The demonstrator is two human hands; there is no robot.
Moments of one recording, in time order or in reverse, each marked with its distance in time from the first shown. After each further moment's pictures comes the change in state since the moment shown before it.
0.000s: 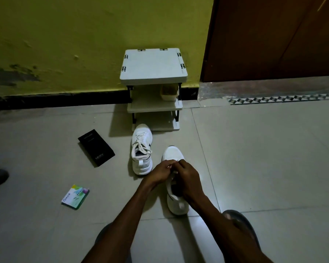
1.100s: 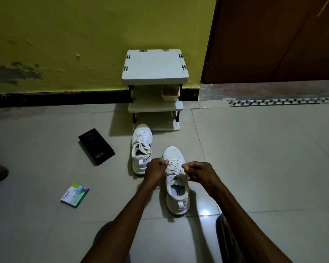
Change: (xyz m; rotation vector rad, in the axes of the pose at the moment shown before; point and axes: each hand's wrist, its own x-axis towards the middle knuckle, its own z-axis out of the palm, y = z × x) left_hand 0.007 -0.018 0.002 0.020 0.357 -0.259; right_hand 0.010 0.026 -0.055 1.018 -0.199 0.701
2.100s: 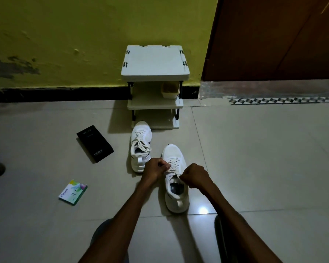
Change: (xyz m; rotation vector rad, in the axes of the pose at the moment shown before) left_hand 0.002 -0.017 0.001 -0.166 -0.044 0.158; right_hand 0.006 -0.011 0.032 -1.017 0.072 0.165
